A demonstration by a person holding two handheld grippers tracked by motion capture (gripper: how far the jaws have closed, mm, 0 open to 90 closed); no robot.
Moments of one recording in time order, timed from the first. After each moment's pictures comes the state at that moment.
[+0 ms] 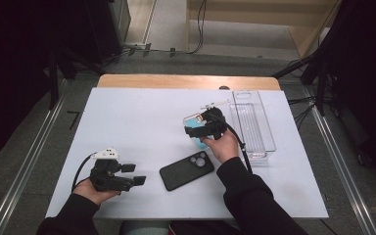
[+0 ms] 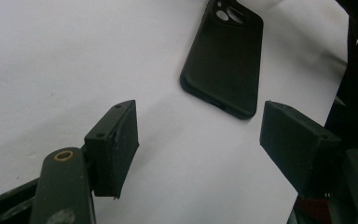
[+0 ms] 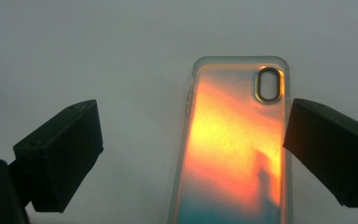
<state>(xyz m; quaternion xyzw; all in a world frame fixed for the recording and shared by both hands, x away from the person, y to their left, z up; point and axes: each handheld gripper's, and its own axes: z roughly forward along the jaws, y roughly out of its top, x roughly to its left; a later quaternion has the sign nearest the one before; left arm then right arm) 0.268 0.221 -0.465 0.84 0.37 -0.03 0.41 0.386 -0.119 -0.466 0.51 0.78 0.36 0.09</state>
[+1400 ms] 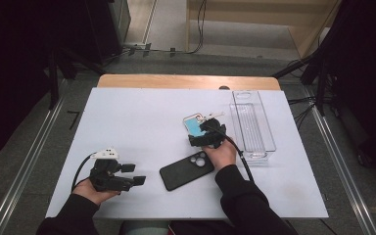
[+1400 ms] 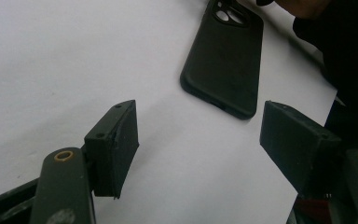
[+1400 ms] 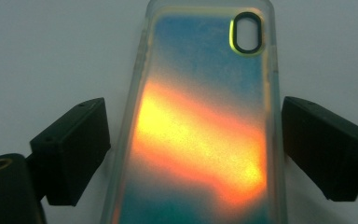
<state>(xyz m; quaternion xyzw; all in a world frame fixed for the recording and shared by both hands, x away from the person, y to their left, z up) 0.268 0.222 -0.465 0.84 0.37 -0.03 0.40 0.381 -0.115 -0.514 0.51 0.79 0.31 0.16</state>
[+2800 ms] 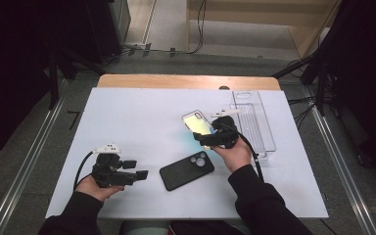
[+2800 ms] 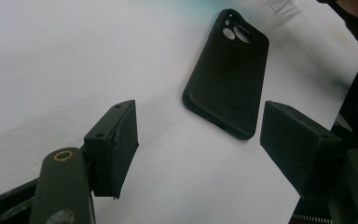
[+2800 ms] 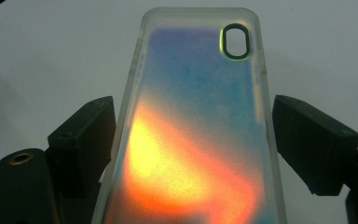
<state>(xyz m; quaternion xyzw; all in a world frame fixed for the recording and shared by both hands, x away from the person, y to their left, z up) 0.275 0.209 -0.454 0.82 0.40 -0.03 0.40 0.345 -0.146 -0.454 0.47 0.78 0.40 0.11</state>
